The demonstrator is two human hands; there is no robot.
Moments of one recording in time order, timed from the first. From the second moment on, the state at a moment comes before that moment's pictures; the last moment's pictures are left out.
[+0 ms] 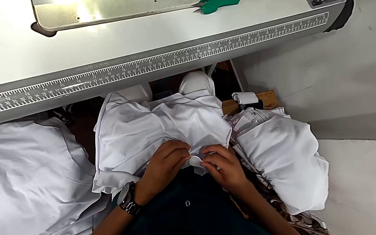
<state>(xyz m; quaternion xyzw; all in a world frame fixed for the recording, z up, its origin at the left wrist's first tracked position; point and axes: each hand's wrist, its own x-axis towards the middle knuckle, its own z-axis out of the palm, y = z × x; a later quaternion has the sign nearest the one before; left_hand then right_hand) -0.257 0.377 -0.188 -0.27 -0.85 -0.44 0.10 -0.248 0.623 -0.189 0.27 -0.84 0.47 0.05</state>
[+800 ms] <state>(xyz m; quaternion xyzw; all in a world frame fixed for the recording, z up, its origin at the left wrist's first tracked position) -0.262 0.383 -0.170 -0.38 -0.85 -0.33 0.18 -0.260 0.603 -0.208 0.22 -0.81 0.39 0.37</state>
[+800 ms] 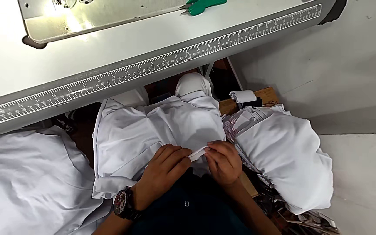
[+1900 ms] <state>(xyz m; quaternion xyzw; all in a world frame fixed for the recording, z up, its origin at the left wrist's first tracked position) -0.258 0.385 -0.168 -0.24 -0.82 -0.51 0.08 -0.265 0.613 -0.207 0.29 -0.83 0.41 0.26</state>
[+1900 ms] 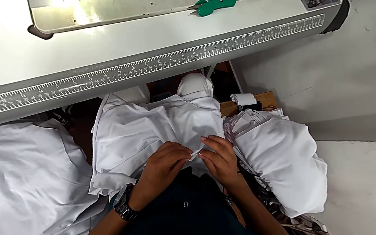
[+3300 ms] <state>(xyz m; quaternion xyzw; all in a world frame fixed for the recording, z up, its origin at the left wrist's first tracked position) -0.260 0.363 -0.144 -0.23 -0.77 -0.50 0.33 -0.301 0.595 -0.076 0.44 -0.84 0.28 0.15</state>
